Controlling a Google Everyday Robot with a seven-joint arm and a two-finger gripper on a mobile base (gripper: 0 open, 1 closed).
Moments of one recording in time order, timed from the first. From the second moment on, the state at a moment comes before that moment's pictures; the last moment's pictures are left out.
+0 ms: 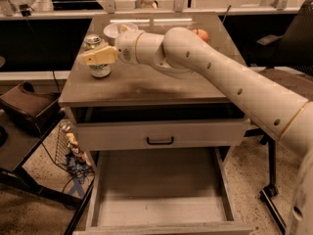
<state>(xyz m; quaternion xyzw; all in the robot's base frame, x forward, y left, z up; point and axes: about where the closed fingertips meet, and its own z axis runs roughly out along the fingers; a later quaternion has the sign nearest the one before) 0.703 0.153 0.929 -0.39 0.62 0.35 0.59</state>
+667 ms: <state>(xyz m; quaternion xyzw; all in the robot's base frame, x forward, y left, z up) 0.711 0.204 0.910 -0.41 0.61 0.37 0.57</state>
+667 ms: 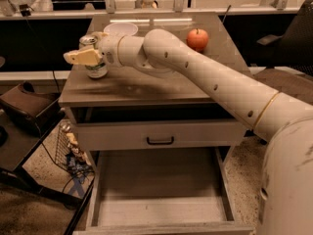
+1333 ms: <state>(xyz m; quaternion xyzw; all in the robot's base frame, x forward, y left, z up) 0.709 0.208 0.911 -0.41 0.61 0.37 0.57</state>
